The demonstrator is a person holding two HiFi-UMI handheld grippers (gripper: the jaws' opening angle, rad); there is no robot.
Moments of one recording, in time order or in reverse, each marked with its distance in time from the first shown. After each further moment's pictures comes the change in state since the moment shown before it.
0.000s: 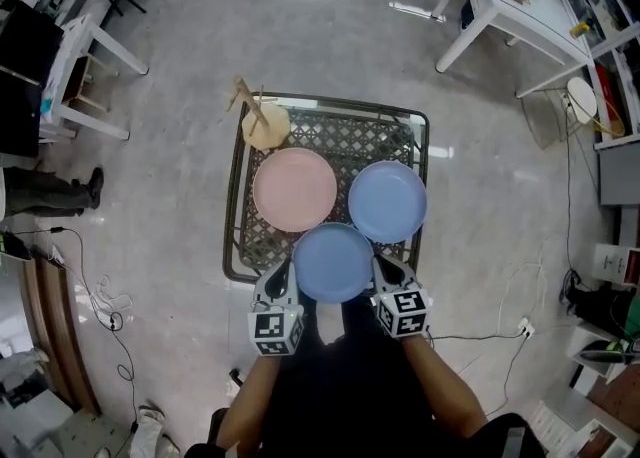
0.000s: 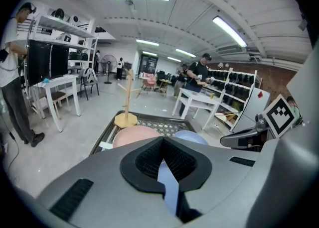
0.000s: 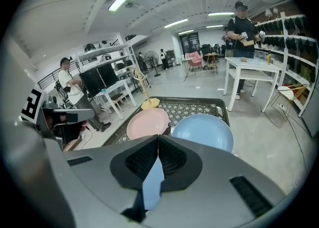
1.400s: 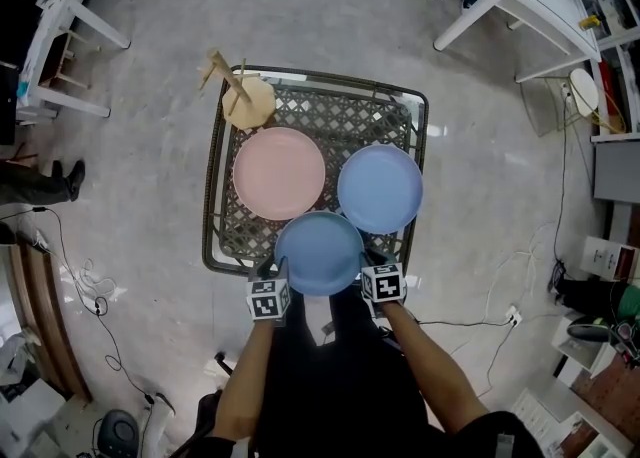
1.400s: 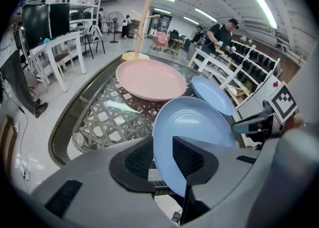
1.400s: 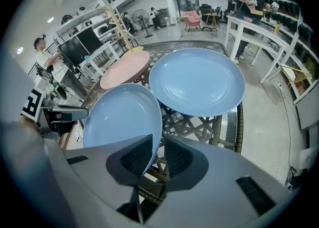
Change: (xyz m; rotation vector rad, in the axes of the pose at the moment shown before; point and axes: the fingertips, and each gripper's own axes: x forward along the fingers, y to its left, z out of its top) left arm 0.075 0.040 -0.208 -0.141 0.455 0.036; right arm 0.087 -0.059 -0.165 0.047 0.442 -0.041
